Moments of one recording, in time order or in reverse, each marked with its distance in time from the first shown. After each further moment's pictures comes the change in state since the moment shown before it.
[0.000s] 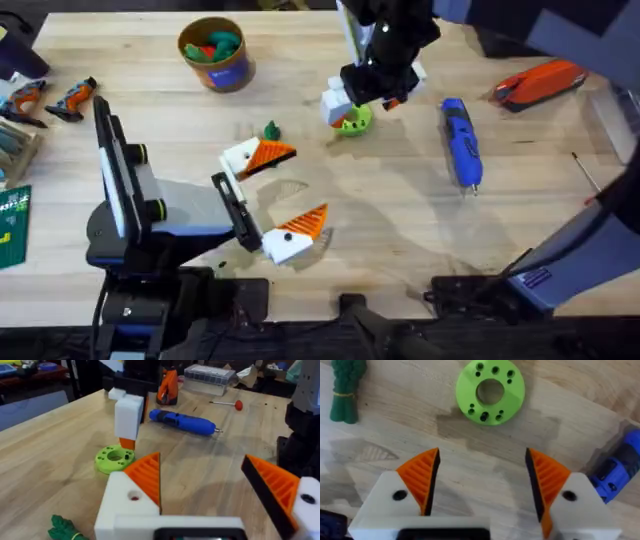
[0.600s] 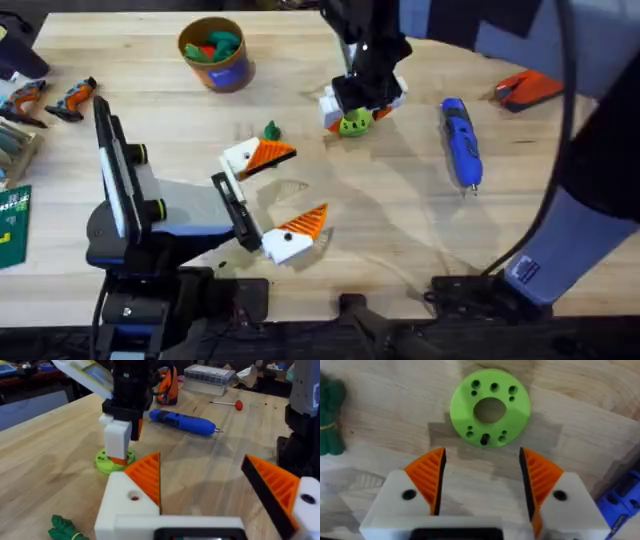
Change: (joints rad) left arm 0.000 0.000 0.000 0.000 0.000 0.000; right arm 0.000 0.120 0.002 0.070 0.007 0.066
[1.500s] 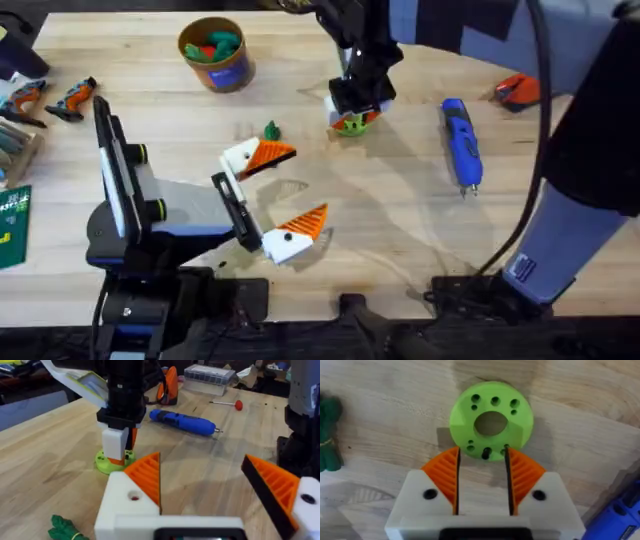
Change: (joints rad) left arm 0.000 0.000 0.000 0.000 0.000 0.000; right arm 0.000 0.041 0.002 0.045 0.008 0.022
